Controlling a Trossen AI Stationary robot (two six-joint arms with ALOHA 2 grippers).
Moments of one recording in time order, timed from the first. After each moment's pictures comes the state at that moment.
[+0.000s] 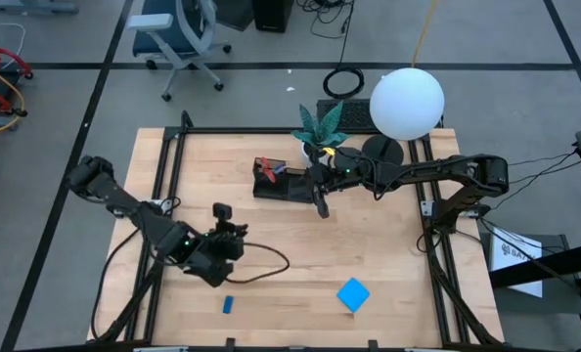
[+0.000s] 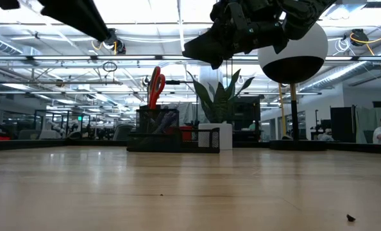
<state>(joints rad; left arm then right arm) -0.59 1.41 1.10 -0.85 -0.79 -0.16 -0.21 1.55 0.88 0.42 -0.36 -0.05</state>
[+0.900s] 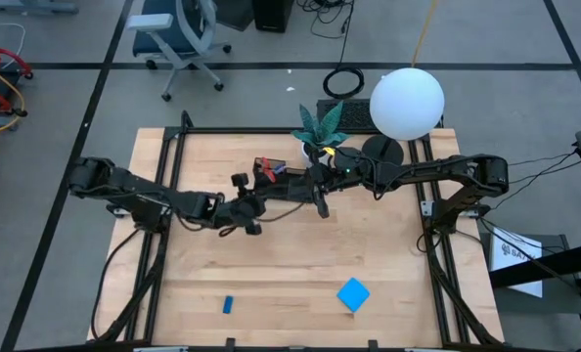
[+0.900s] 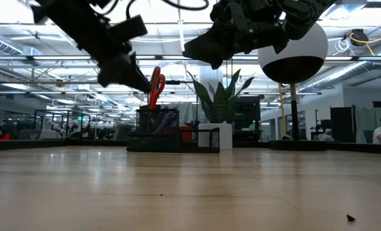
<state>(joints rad) -0.16 1.41 0.76 -0.11 -0.68 0.15 -0.21 1.55 0.88 0.42 -0.37 -0.05</state>
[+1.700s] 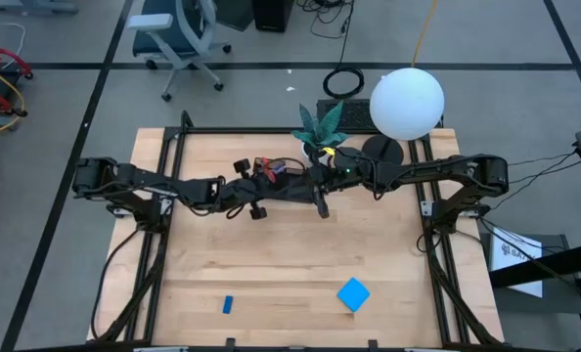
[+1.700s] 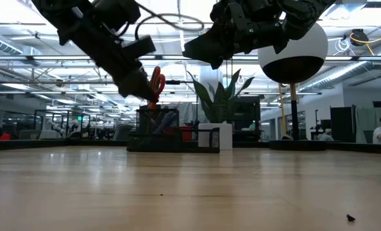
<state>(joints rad) 0.04 1.44 0.71 0.08 -0.52 0.20 -0.21 1.55 0.88 0.42 -0.37 -0.05</state>
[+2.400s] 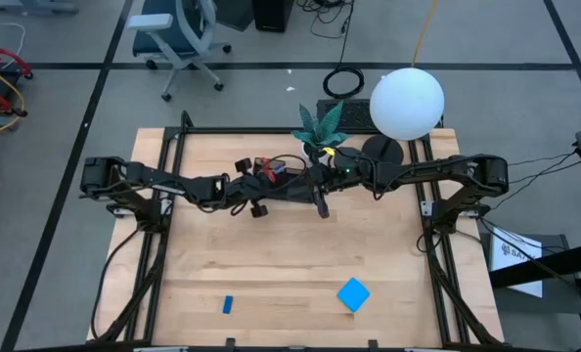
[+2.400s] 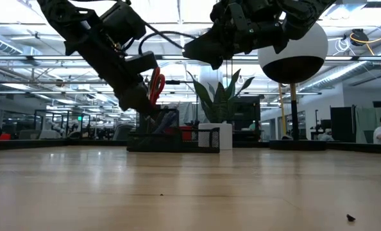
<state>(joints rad) 0.10 1.51 0.71 0.08 -0.48 0.19 -0.21 1.55 0.88 0.42 -0.37 -0.05</state>
